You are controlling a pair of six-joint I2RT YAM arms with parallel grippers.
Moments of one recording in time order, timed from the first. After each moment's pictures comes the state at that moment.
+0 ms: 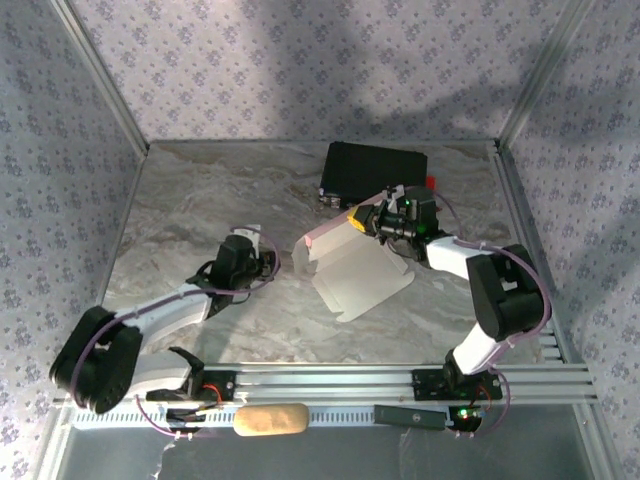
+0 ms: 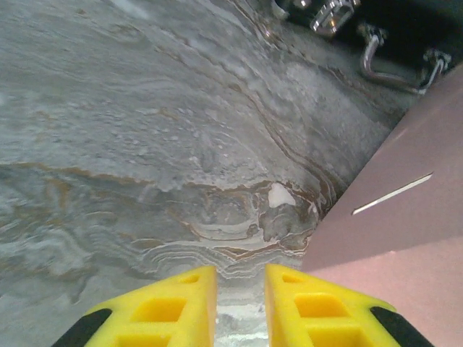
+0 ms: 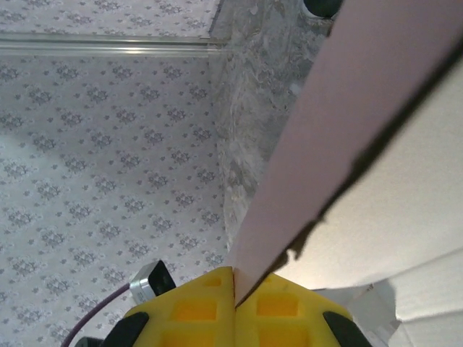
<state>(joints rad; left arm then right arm) -0.56 1.26 0.47 0.18 0.02 -0.50 0.28 1.65 0.77 0.53 -0.78 1.23</state>
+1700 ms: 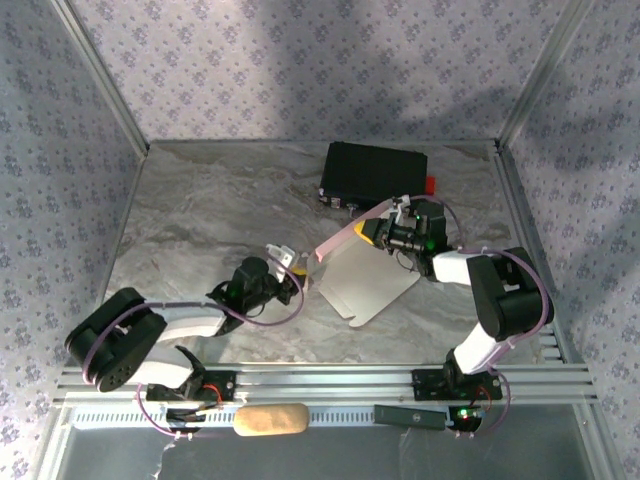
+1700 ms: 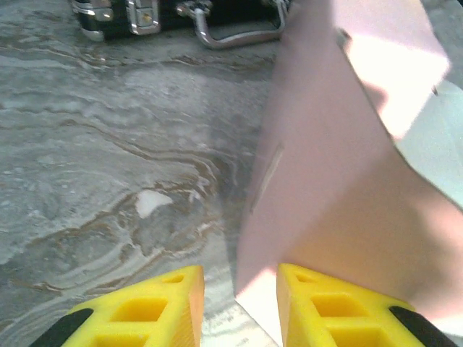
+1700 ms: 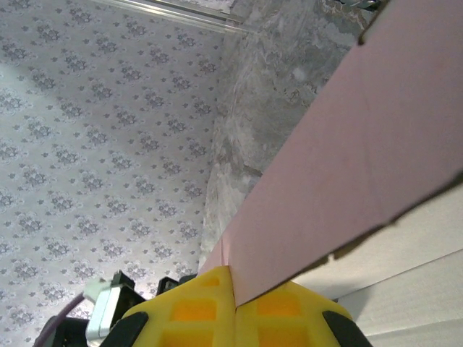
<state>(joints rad) -0.77 1.36 0.32 0.58 0.04 -0.16 0.23 1.63 0.62 0.69 -0.88 1.05</state>
